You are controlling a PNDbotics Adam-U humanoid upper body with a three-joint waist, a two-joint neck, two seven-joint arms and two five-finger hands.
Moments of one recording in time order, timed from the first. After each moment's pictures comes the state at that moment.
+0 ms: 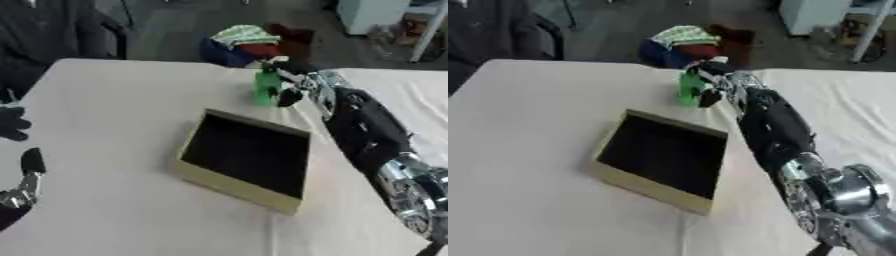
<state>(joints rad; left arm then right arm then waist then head) -0.20 0.28 -0.02 -1.98 -0.60 -0.26 -0.04 -1.16 -0.33 -0.15 -0.43 1.27 -0.26 0.18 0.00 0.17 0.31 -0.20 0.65</state>
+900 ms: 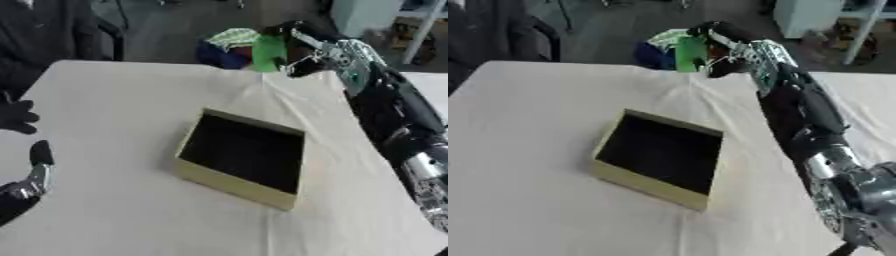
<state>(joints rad) -0.19 0.28 -0.01 -1.98 -0.60 -0.25 -0.04 -1.14 -0.40 -0.08 -0.62 0.98 -0.49 0.26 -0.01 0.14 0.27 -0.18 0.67</state>
